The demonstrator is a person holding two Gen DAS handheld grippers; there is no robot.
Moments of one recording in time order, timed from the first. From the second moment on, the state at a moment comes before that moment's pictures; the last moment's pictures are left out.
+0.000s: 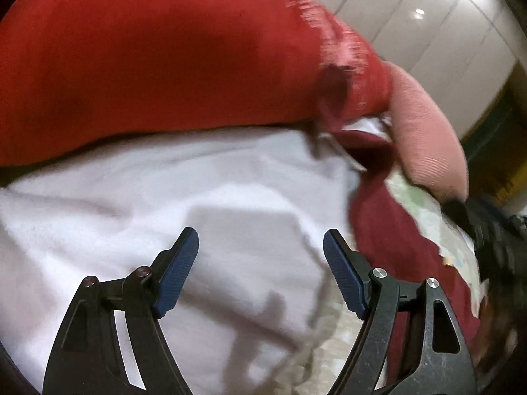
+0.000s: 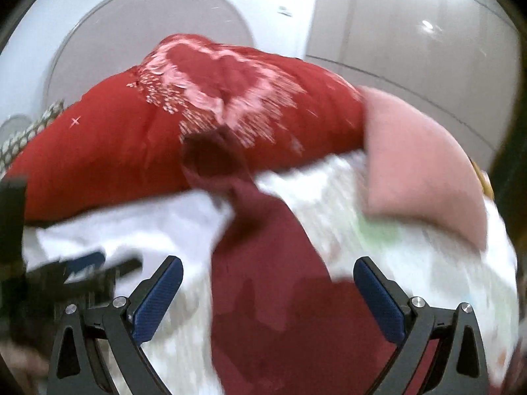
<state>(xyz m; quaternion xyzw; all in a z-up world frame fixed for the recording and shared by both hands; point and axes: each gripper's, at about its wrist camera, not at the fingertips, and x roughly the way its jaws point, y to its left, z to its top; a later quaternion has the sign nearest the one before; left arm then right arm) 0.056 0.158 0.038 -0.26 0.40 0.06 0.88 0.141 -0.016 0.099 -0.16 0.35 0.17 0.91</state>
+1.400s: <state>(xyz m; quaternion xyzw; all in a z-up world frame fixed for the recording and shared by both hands) 0.050 0.031 0.061 -0.16 0.36 -0.18 0.90 0.048 -0.295 0.051 0.16 0.41 -0.04 0.90</state>
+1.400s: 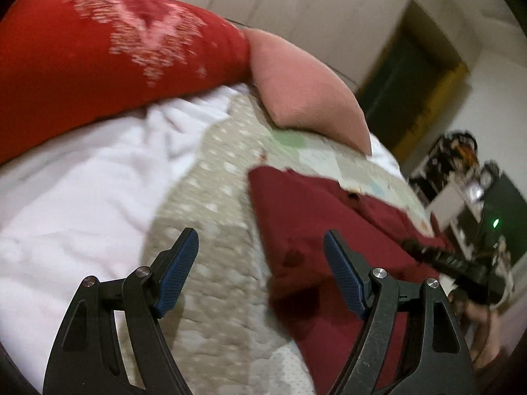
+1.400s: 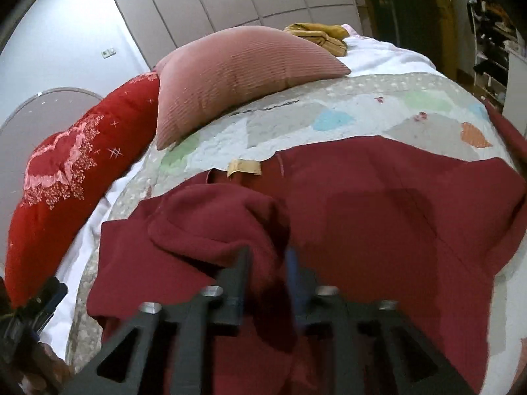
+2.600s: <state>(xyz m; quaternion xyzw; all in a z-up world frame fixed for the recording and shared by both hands) 0.057 -0.003 0.028 -0.09 0.43 -0.18 0.88 -0.031 -0.373 0.048 0.14 0.42 -0.15 0.88</state>
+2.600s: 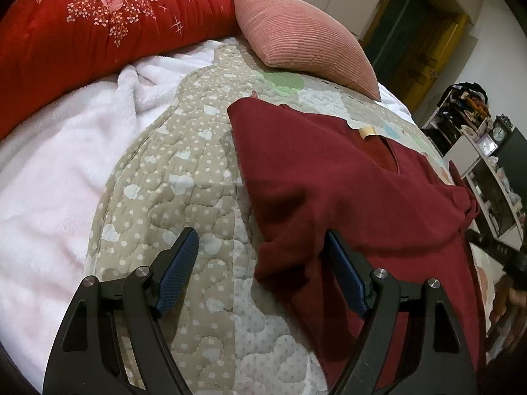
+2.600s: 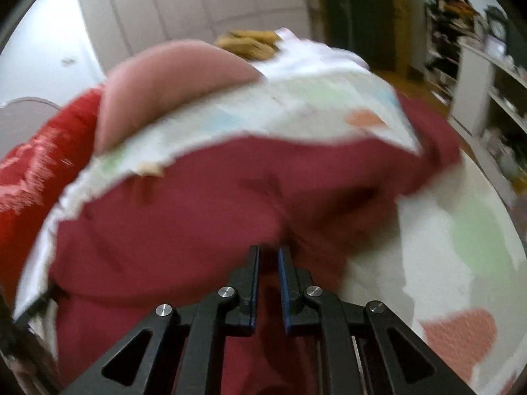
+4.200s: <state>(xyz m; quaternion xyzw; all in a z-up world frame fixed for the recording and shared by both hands) 0.046 0.004 0.060 -0.11 0.39 -0.19 0.89 0.046 -0.241 0.030 -0.04 0.44 0.05 0.90</state>
